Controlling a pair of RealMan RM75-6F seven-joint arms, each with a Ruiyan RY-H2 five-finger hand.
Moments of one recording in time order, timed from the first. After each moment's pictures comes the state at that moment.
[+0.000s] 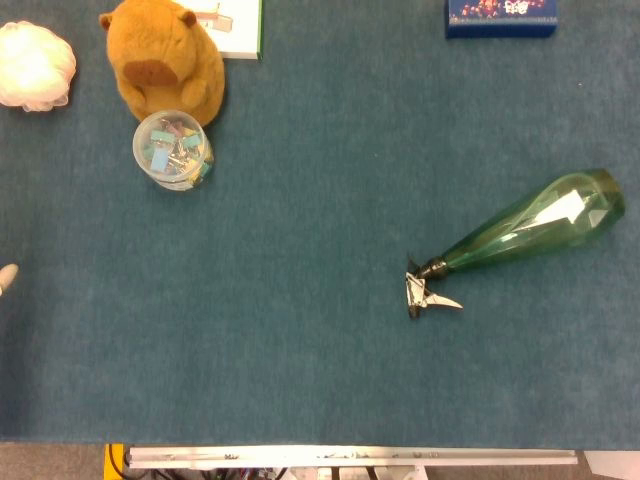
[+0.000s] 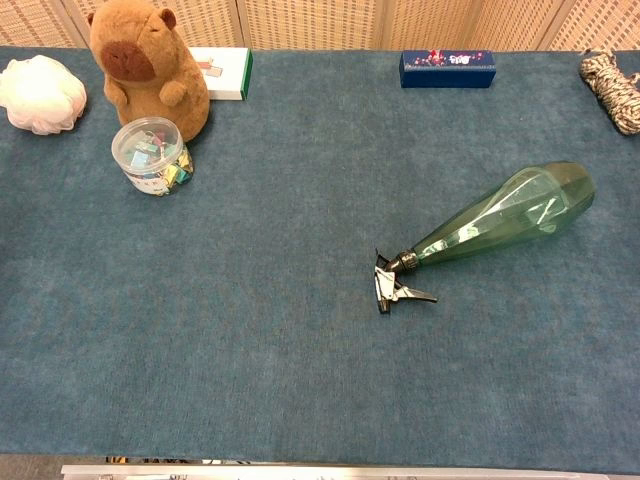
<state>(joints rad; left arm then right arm) -0.08 -1.16 -0.06 -1.61 1.46 1.51 0.14 0.11 -1.18 0.07 -1.52 -1.54 1.49 -0.06</state>
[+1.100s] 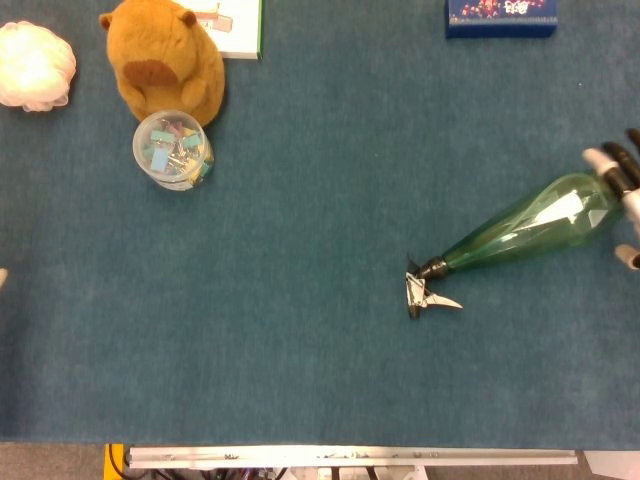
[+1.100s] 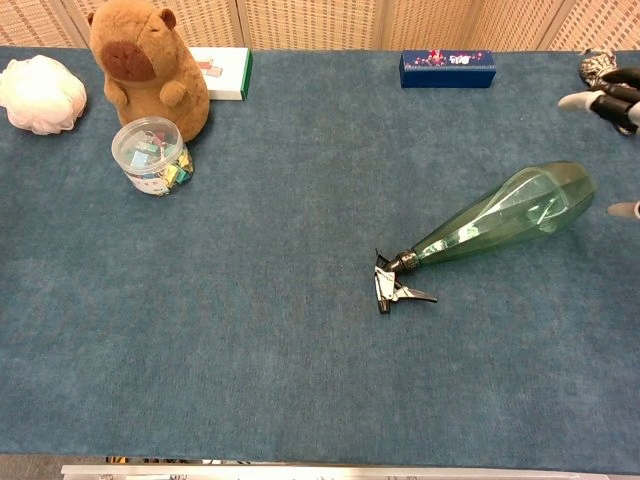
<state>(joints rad) -0.06 -1.13 -0.06 -1.66 1.41 1.50 0.17 0.31 -1.06 0.07 -1.84 -1.44 1.13 -0.57</state>
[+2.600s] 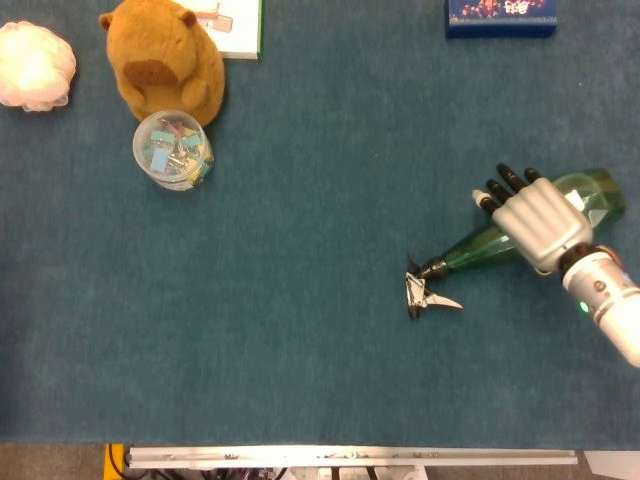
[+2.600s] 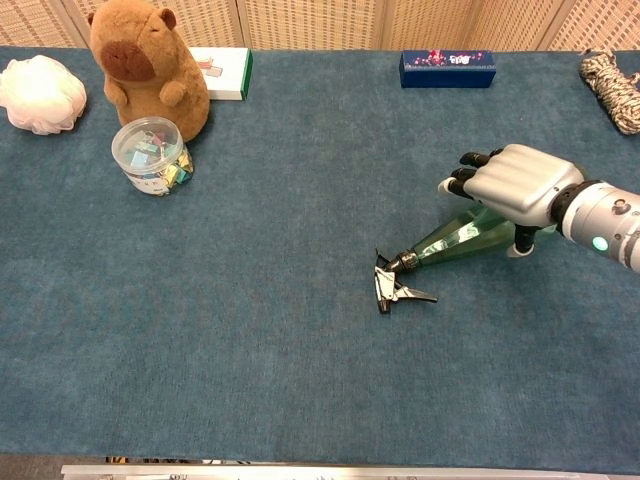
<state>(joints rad) -0.05 -1.07 -0.08 -1.72 1.34 1.50 0.19 0.73 -1.31 -0.04 -1.82 -0.88 0.92 -1.07</state>
